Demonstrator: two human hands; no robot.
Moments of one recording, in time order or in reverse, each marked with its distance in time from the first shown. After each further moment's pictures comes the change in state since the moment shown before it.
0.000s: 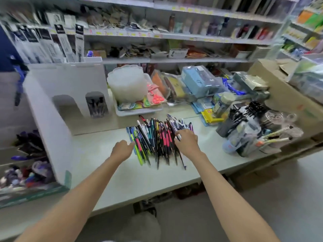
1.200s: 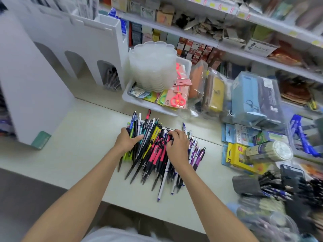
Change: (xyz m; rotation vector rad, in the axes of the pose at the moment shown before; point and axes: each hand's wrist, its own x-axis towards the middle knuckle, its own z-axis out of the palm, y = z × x) left_hand 0.065 0.056 0.078 -0.445 0.229 -0.430; right_hand 0.140 0.035 0.067 0.251 -0.158 -0.403
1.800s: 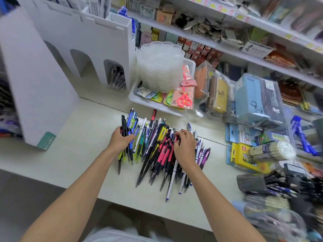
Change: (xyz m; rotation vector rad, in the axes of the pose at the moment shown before) left_hand 0.000 -0.024 -0.038 -0.333 0.008 0.056; right_hand -0.001 -0.004 0.004 -0.040 0.044 0.037
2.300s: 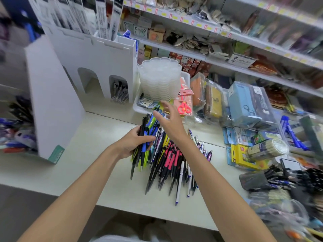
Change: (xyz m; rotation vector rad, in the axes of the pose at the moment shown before) left_hand -0.042 0.067 -0.028 -0.306 -0.611 0.112; right_hand 0.037 -0.139 -0.052 0.485 -0.117 -0.139
